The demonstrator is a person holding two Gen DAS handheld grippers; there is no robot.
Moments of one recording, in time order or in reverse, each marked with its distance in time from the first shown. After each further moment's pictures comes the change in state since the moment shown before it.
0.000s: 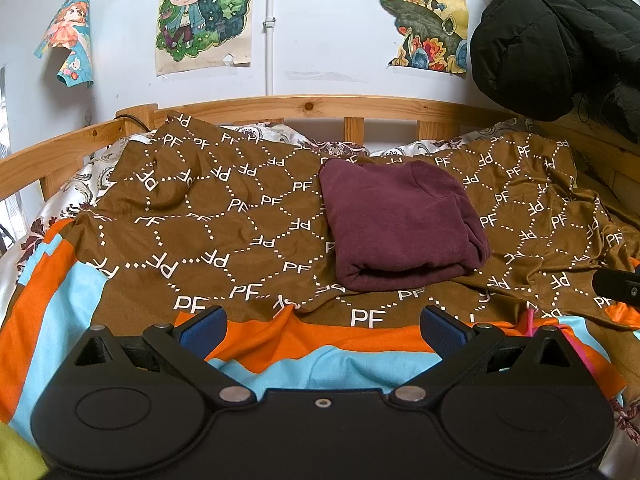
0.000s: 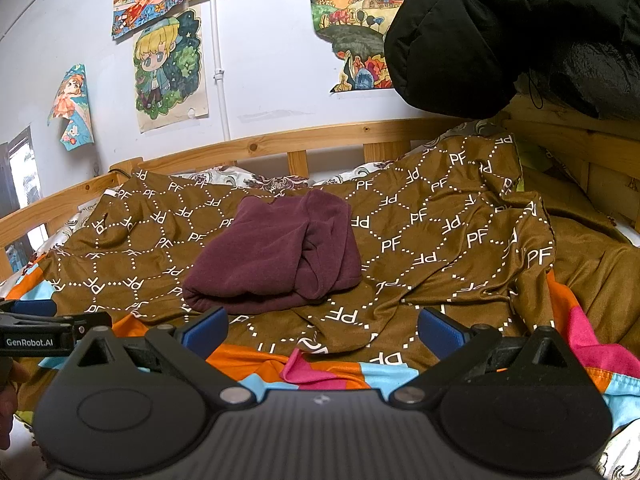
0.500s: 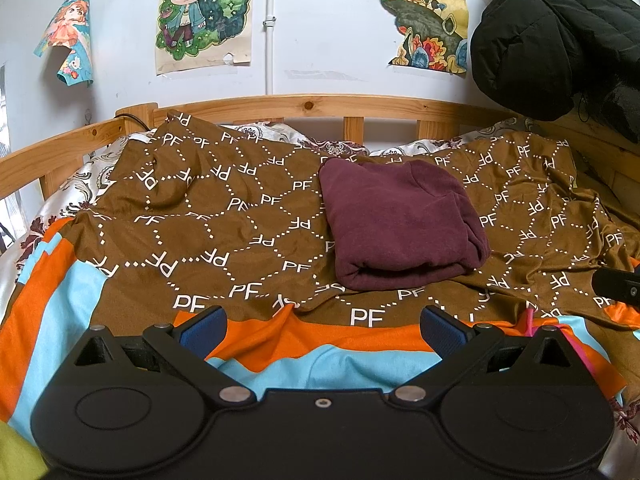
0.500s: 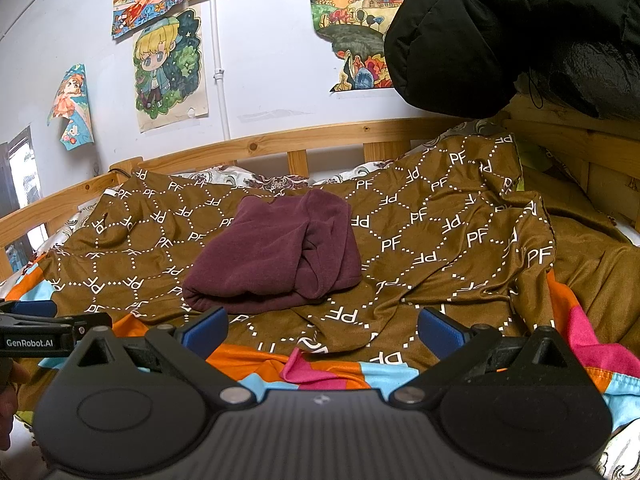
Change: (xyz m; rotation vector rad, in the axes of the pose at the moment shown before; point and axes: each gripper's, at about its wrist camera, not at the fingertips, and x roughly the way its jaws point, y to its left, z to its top) left arm 0.000 0.000 -0.001 0.000 0.001 -0.001; right arm 0.000 0.000 0.000 0.000 -0.001 0.000
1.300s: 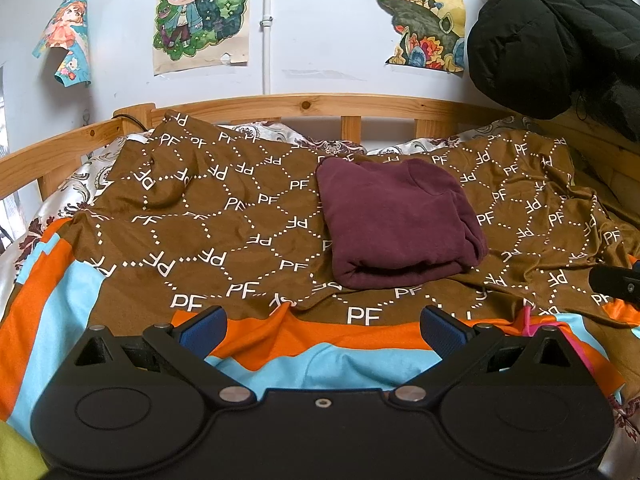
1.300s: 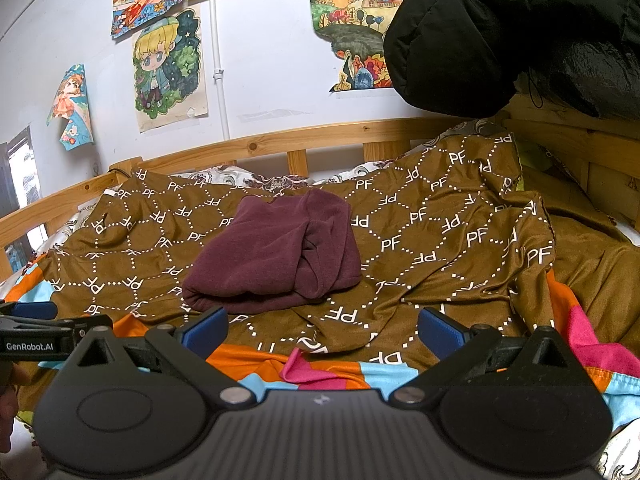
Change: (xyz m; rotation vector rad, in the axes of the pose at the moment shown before) left arm -0.001 -0.001 -0.001 0.001 0.000 0.001; right arm 0.000 0.000 0.000 0.000 0.000 0.000
